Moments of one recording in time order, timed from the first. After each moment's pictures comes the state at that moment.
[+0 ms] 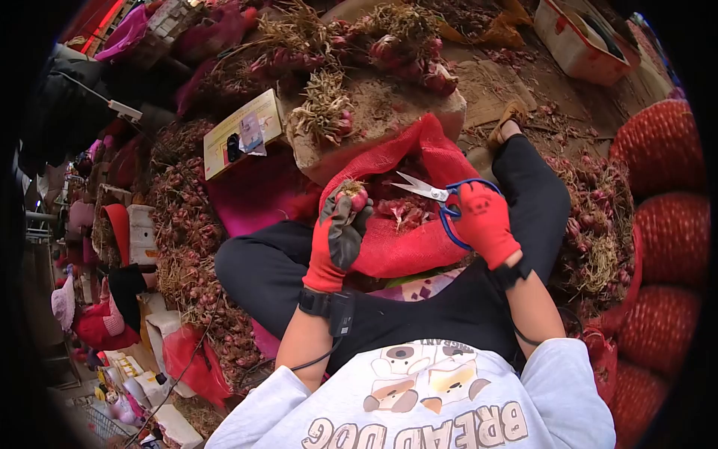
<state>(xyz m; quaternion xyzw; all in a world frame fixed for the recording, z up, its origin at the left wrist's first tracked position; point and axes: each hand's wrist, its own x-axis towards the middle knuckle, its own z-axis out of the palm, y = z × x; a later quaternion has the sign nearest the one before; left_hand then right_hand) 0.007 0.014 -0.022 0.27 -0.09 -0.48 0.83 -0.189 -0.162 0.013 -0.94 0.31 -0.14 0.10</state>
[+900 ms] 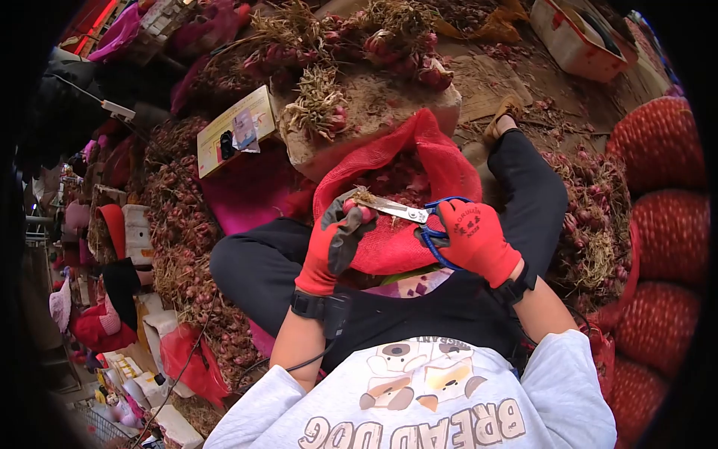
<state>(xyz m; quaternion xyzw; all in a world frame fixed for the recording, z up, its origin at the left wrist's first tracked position) -0.002 0.019 0.002 0.40 -0.11 -0.54 0.73 -0.195 -0.133 0.050 -0.96 0.20 -0.11 0.17</state>
